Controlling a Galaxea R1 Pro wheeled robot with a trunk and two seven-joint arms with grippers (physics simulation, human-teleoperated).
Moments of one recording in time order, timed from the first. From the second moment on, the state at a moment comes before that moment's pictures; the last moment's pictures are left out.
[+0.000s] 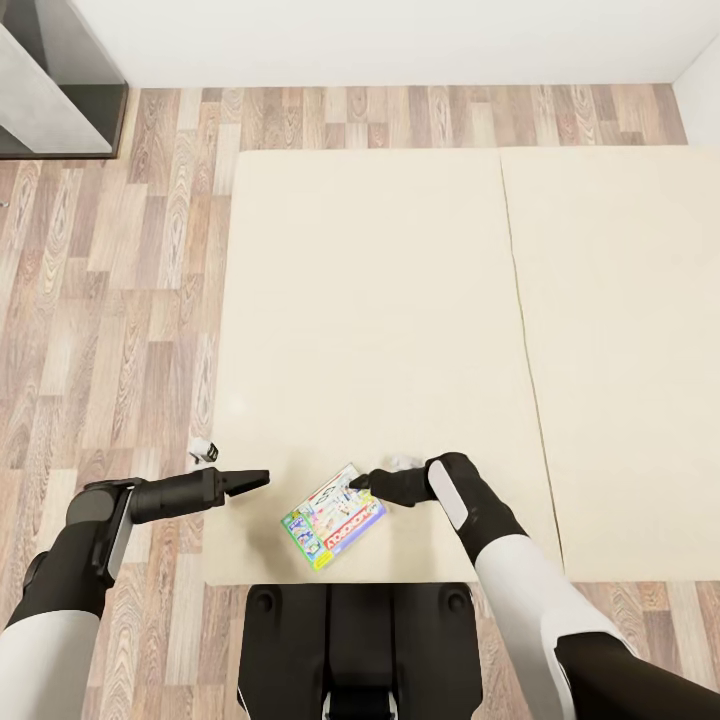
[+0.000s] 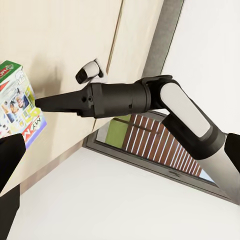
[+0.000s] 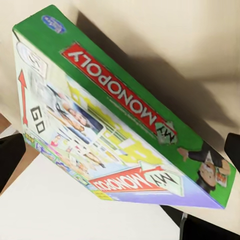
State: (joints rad) left arm -0.64 0.15 0.28 -1.13 -0.07 1.01 -1.56; right arm -0.88 0.17 0.01 -0.67 -0.33 0.90 0.23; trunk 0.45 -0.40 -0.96
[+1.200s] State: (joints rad) left arm -0.64 0.15 0.28 -1.13 -0.07 1.01 -1.56; right arm -0.88 0.17 0.01 -0.67 -0.33 0.90 0.23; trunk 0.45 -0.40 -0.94
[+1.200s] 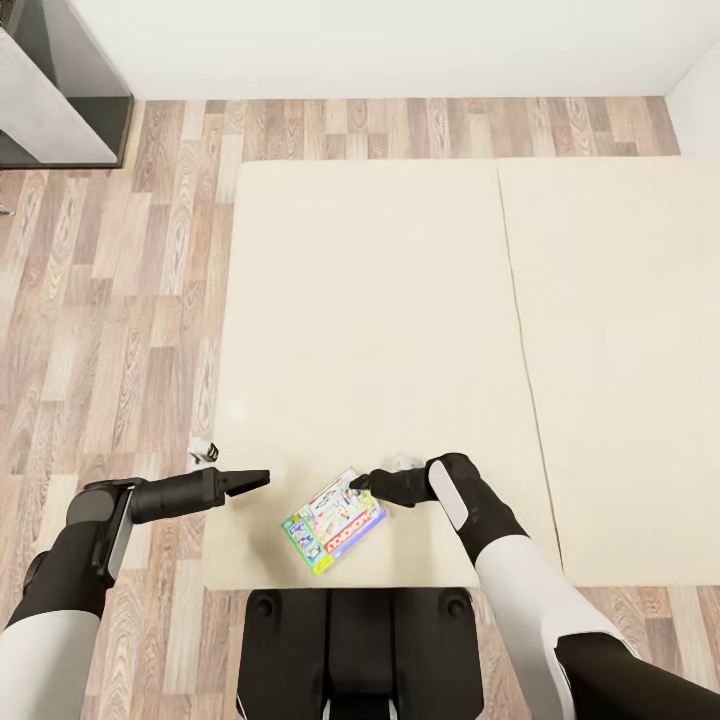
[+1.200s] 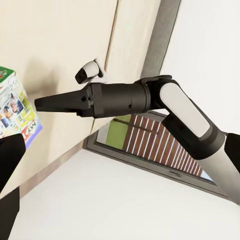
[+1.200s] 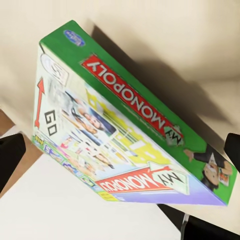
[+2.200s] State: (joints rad) left arm -0.64 0.15 0.28 -1.13 -0.07 1.01 -1.56; right arm -0.88 0.15 0.01 -0.67 -0.32 0.98 0.22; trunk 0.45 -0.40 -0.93
